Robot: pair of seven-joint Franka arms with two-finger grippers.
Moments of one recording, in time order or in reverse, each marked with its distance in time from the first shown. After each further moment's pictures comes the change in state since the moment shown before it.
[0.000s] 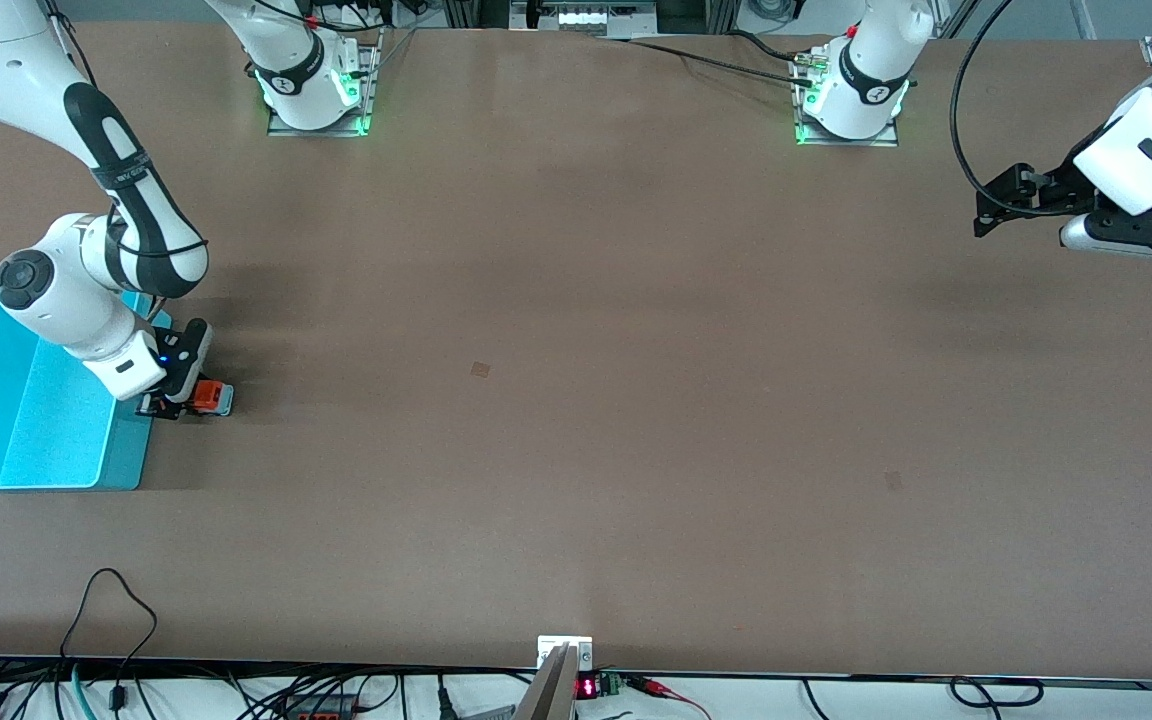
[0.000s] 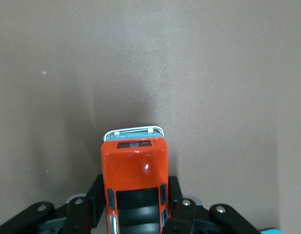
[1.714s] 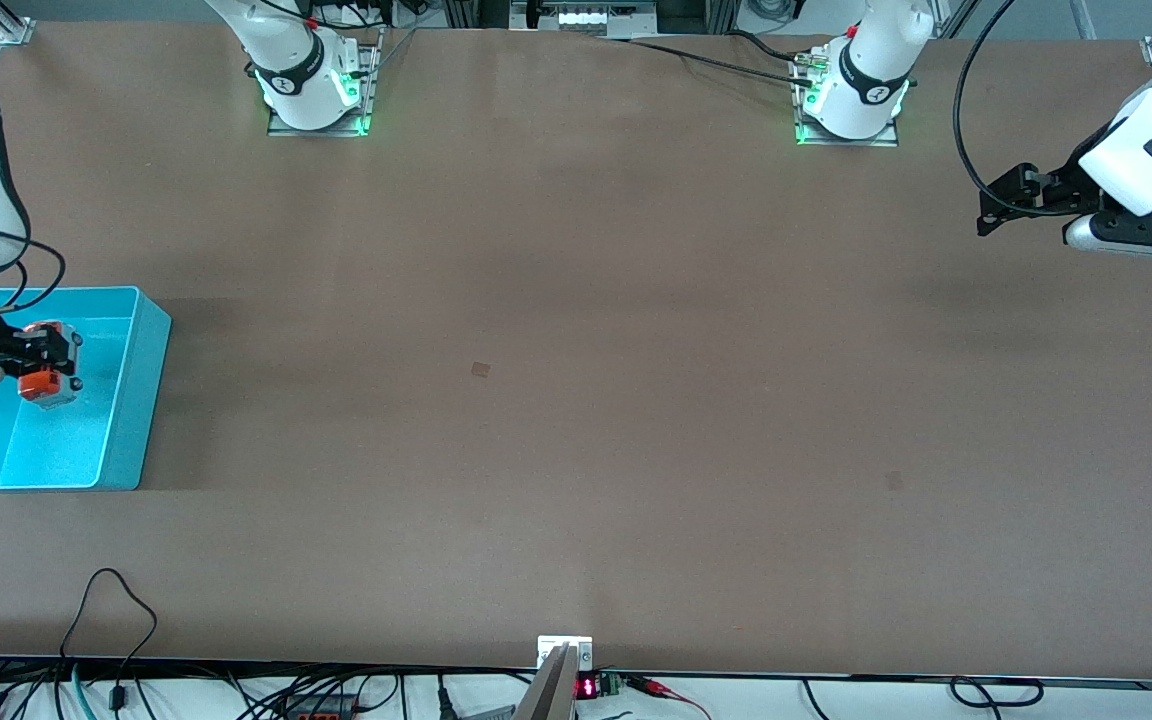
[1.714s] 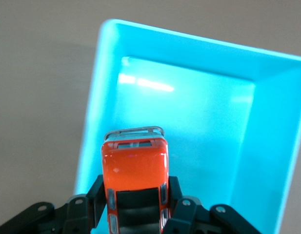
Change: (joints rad) left arm 0.007 0.001 0.001 0.002 0.000 -0.008 -0.007; right arm 0.009 -0.109 -0.232 0.256 0.158 -0.396 0.949
